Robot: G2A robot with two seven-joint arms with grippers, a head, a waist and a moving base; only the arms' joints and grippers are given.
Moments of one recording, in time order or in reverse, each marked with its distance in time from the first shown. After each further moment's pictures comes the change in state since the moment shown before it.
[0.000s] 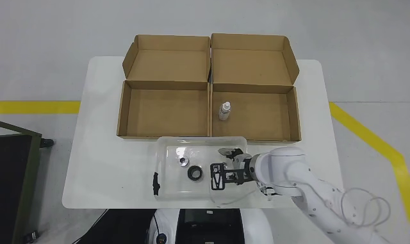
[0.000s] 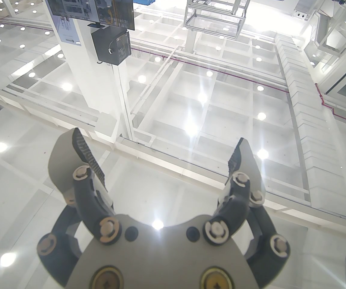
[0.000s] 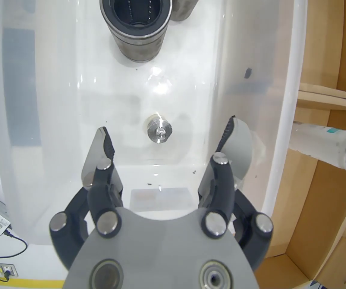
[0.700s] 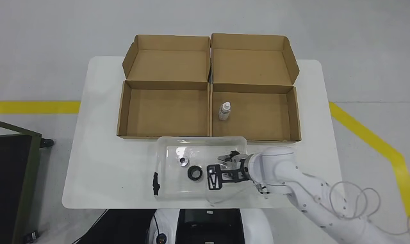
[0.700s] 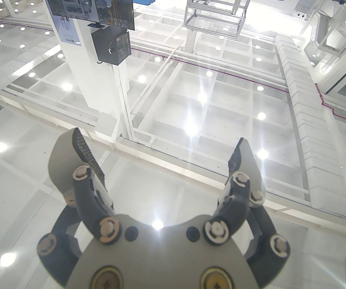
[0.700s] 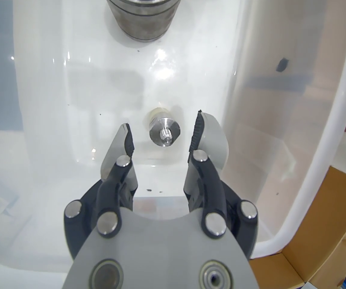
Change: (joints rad) left arm 0.000 0.000 0.000 0.000 0.000 0.000 0.000; right arm 0.097 0.010 -0.130 0.064 -0.008 0.041 0.041
